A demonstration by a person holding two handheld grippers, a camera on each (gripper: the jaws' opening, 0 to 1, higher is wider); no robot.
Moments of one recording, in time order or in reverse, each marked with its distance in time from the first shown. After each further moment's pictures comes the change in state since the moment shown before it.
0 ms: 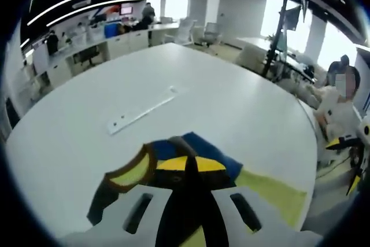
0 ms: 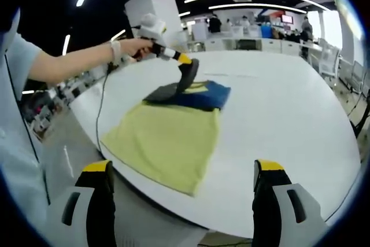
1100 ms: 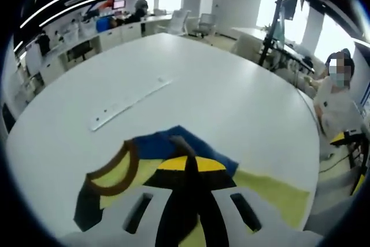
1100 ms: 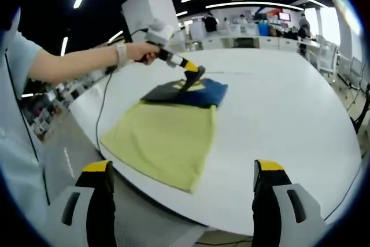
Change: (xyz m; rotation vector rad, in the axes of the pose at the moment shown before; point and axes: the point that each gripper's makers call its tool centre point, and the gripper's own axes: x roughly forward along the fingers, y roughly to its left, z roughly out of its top) left arm 0.035 -0.030 -0.017 0.028 0.067 -0.032; right arm -0.002 -0.006 -0.006 0.018 0.004 -0.005
